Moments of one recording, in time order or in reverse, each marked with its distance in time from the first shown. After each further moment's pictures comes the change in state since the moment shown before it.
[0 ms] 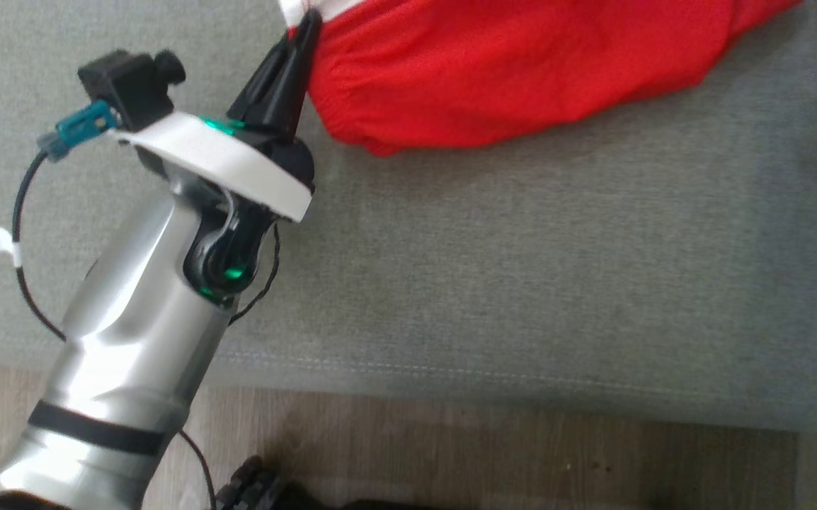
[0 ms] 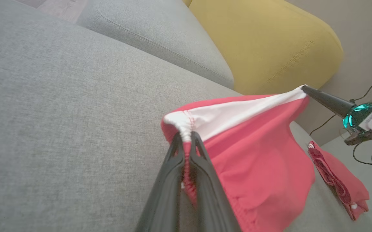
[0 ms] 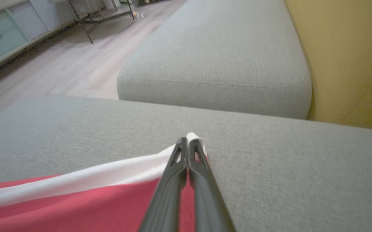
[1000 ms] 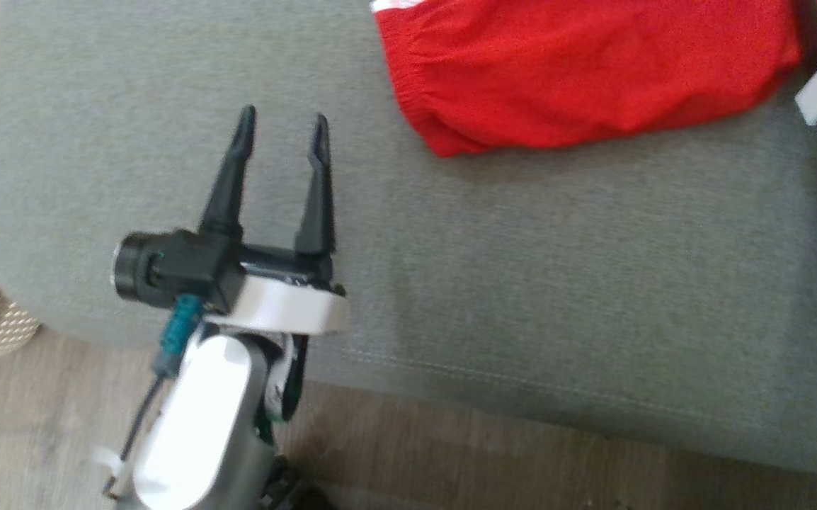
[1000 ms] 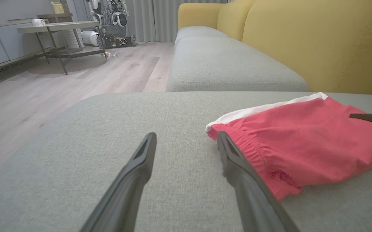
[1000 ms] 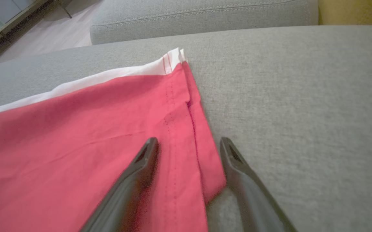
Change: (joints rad) left arm 0.383 -0.132 0.149 -0.331 0.702 0.325 -0.095; right arm 0.175 -0.092 -0.028 0.280 0.056 0.000 -0.213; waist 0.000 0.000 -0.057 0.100
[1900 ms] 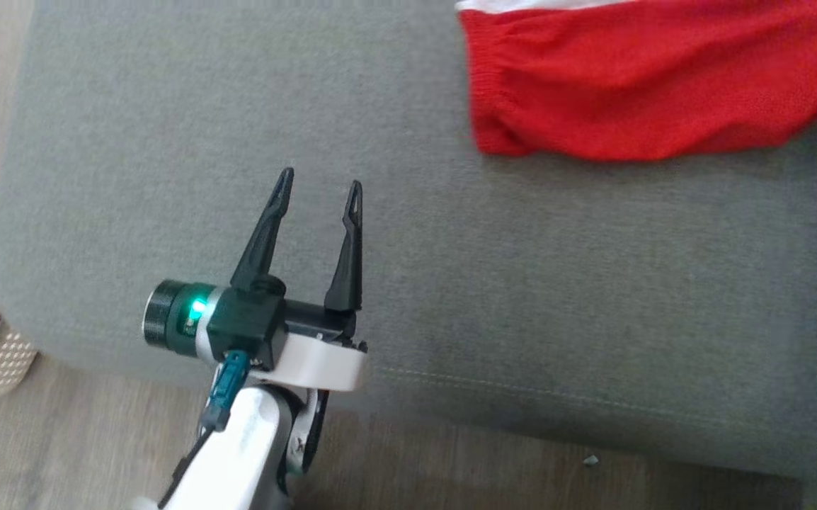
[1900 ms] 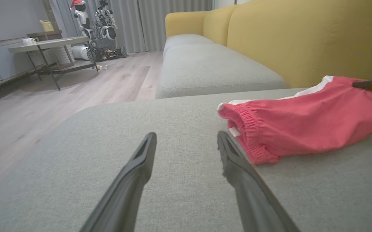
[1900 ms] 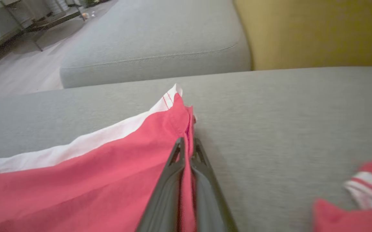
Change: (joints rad) left arm 0.116 -0.017 -0.042 -0.023 0.117 0.007 0.000; right arm -0.116 -0.061 -0.047 0.333 -0.048 0.000 -0.206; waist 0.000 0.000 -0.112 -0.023
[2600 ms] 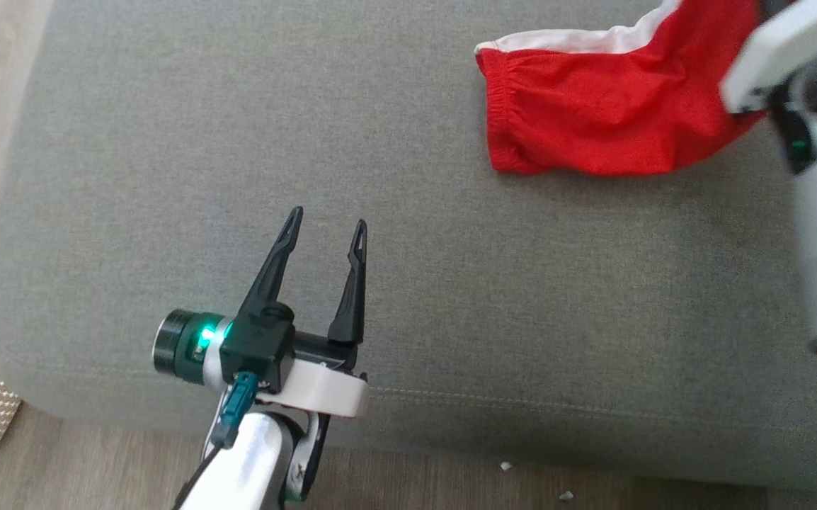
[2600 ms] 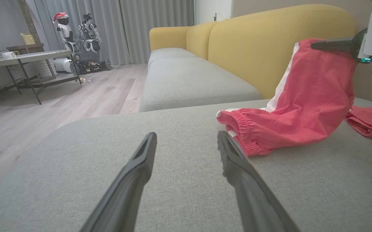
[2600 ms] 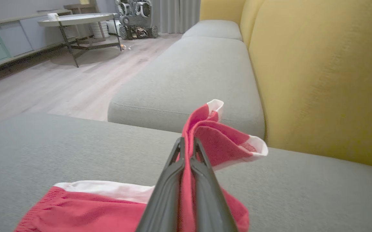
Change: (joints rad) left arm 0.060 0.001 0.000 0.032 0.013 -0.026 0.000; right arm 0.000 0.162 0.075 -0.146 -0.176 0.000 0.006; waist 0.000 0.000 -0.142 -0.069
